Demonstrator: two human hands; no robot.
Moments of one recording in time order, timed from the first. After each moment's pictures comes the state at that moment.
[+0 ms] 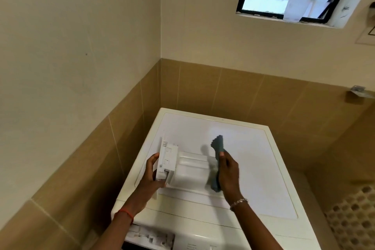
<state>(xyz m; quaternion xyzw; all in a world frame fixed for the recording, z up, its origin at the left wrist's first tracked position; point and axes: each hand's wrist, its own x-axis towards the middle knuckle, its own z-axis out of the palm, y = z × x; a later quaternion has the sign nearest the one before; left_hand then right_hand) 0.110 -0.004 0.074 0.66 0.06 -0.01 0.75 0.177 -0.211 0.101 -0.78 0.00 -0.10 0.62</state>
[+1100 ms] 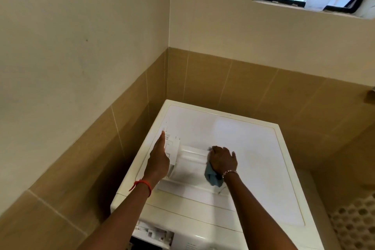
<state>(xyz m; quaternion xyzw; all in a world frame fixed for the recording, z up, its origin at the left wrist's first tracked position) 0.164 -0.020 0.086 0.85 0.17 0.06 0.50 0.259 -0.202 0.059 -0.98 -0.05 0.10 0.15</state>
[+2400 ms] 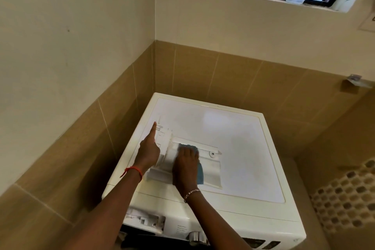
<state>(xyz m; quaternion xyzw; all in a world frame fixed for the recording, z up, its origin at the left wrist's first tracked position) 0.159 -0.023 0.100 0.86 0.18 0.05 0.48 0.165 -0.136 0.042 -0.98 -0.12 -0.12 0.13</state>
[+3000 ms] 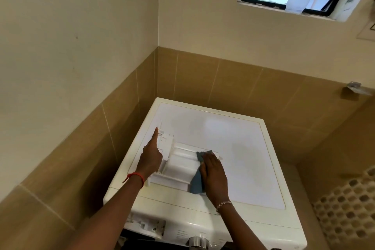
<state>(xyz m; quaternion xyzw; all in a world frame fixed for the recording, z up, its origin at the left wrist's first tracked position) 0.154 -0.024 0.094 0.85 0.16 0.06 0.50 0.172 -0.226 0.033 -0.93 -0.14 -0.10 0.32</state>
